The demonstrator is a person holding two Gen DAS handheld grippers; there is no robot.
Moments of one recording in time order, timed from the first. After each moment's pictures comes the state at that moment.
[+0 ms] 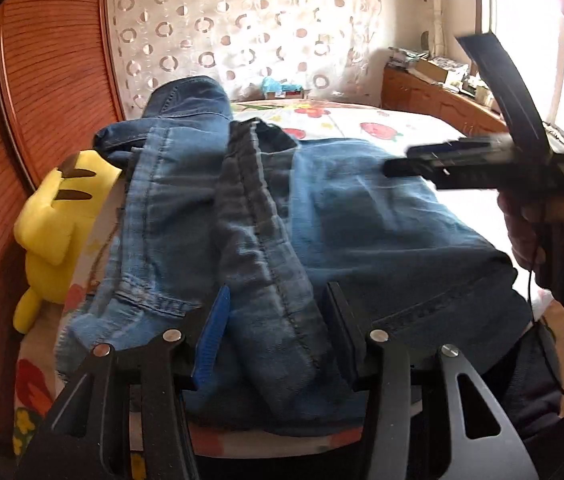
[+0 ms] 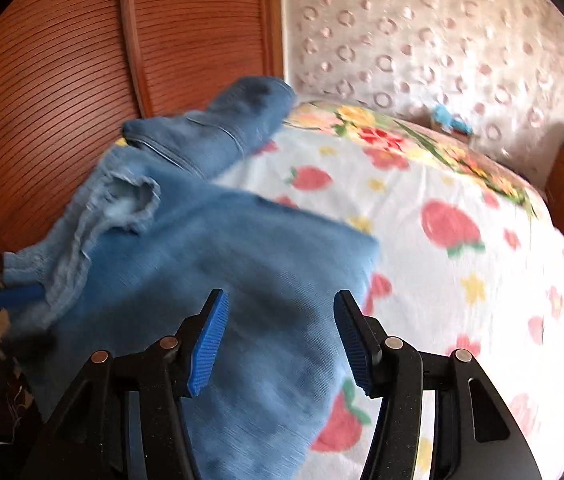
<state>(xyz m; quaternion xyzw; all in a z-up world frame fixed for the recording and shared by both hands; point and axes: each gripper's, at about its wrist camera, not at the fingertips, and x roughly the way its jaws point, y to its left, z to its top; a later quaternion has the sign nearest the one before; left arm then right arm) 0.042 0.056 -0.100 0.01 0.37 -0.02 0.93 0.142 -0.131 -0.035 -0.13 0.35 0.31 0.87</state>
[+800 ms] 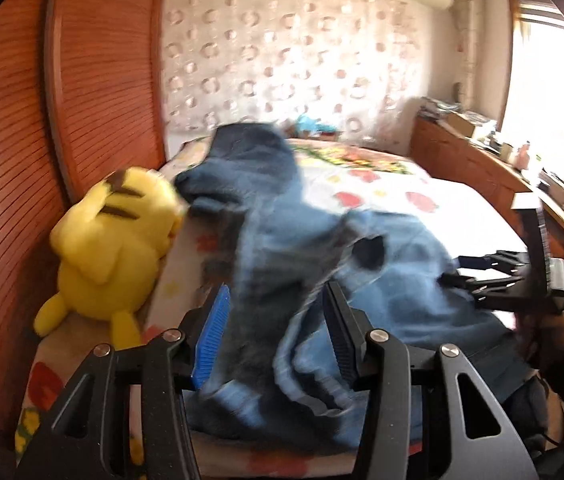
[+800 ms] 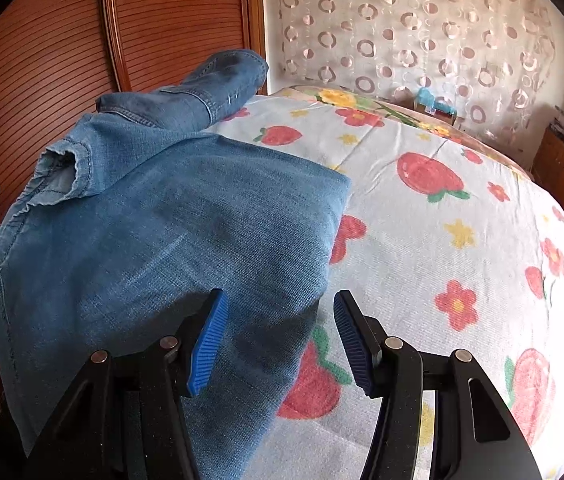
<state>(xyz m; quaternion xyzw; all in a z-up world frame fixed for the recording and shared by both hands) 0.046 0.118 -0.055 -0.04 0.31 0.01 0.95 0.134 -0.156 -0.050 -0.13 0.37 0.28 0.88</state>
